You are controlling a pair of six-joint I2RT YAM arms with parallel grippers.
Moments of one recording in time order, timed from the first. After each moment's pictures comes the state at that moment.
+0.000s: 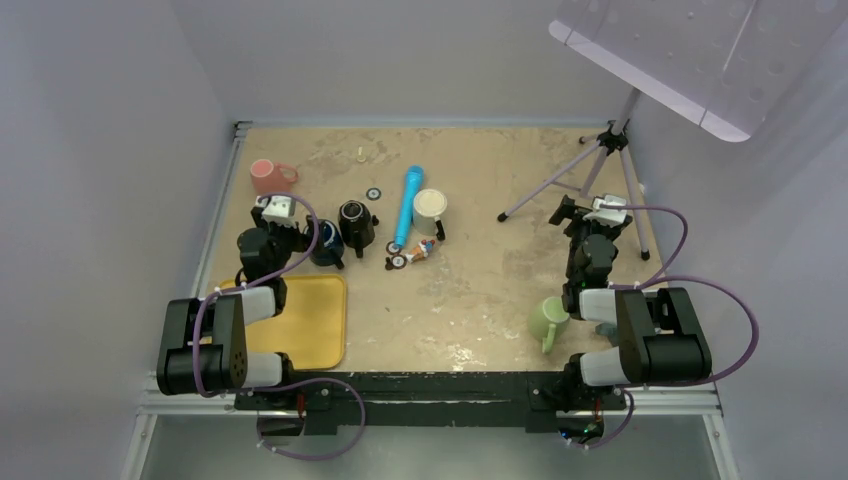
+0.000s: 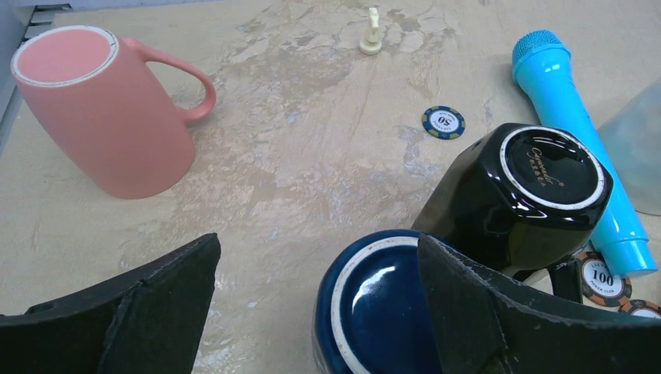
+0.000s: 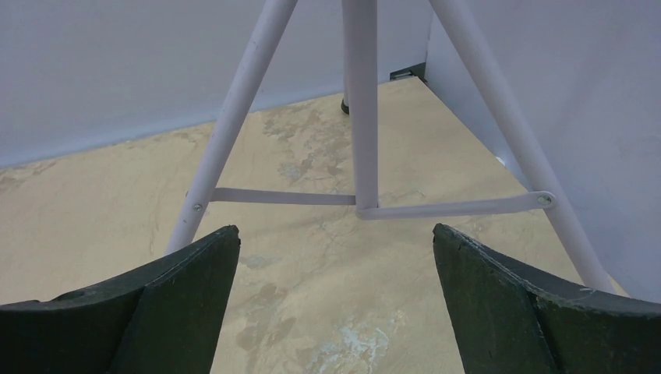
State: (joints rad) left arm 0.10 1.36 0.30 0.89 0.28 0.03; right arm 0.03 1.41 0.28 1.23 0.33 0.07
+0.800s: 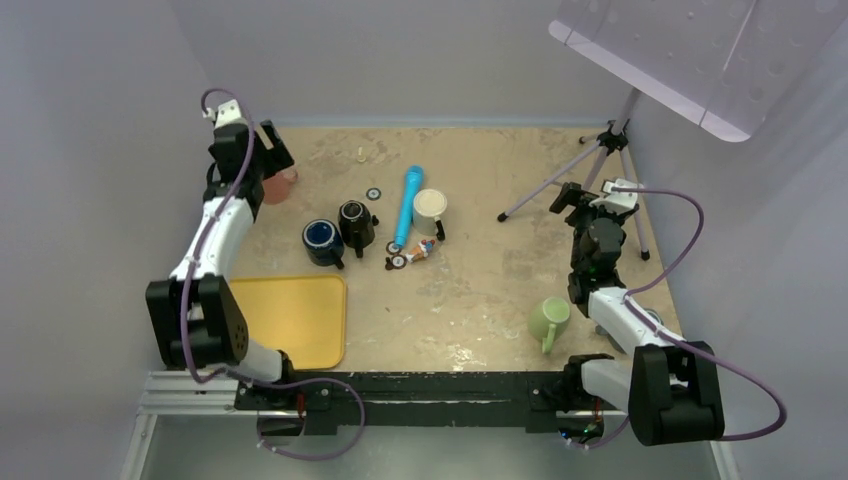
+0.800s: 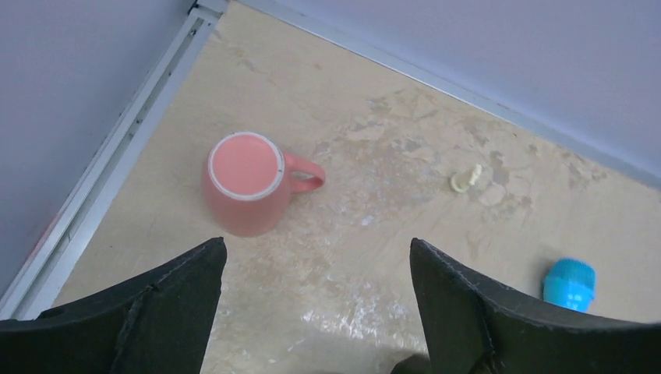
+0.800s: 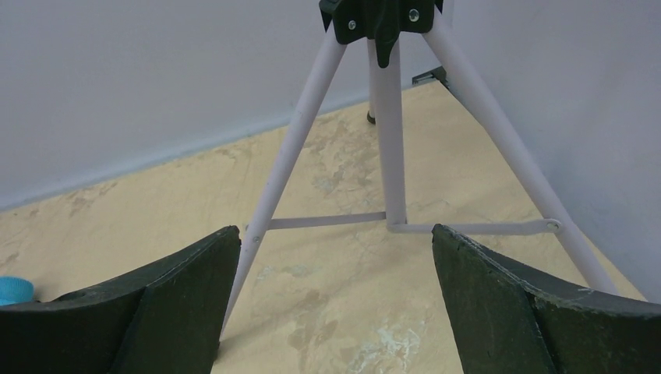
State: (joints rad) left arm 0.11 1.40 1.06 -0.03 -0.08 -0.28; right arm 0.07 1.12 0.42 0.77 0.35 0.17
